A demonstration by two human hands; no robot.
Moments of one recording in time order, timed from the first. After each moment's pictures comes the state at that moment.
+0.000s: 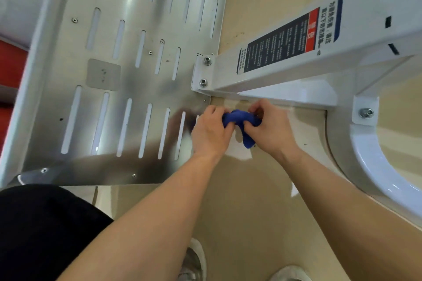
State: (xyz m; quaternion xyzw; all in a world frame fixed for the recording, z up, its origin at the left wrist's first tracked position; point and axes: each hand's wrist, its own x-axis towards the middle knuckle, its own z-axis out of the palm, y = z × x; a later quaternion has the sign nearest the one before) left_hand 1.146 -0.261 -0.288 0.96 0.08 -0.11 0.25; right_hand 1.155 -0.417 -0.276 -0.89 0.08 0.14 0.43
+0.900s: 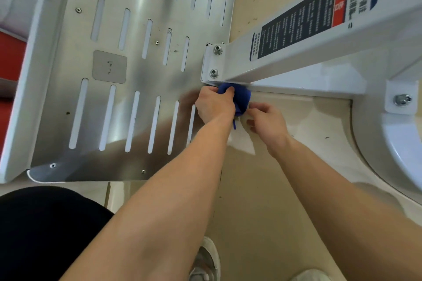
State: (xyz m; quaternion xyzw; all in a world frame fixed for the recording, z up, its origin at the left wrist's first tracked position) left_hand 1.199 -0.258 -0.302 0.82 0.39 -0.05 0.42; right_hand 1.154 -0.372 -0.305 -0.67 0.30 0.24 0.64
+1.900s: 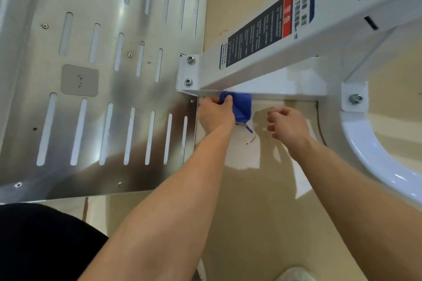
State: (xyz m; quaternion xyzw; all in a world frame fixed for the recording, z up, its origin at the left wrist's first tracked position) left_hand 1.190 -0.313 -0.312 0.82 0.36 -0.06 0.43; right_hand 1.148 -0.464 -0.304 -0.74 0.35 0.20 0.54
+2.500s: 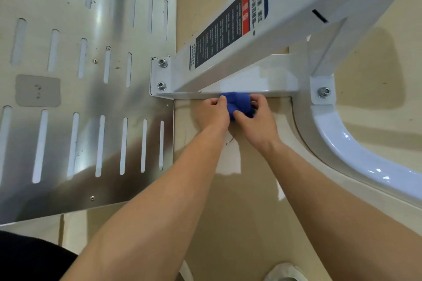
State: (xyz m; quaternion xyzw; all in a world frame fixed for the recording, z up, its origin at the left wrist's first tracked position) left_hand 1.189 -0.359 -0.311 0.74 0.38 -0.15 0.54; right_hand 1.140 -0.457 -0.307 -0.75 0.27 0.10 0.60
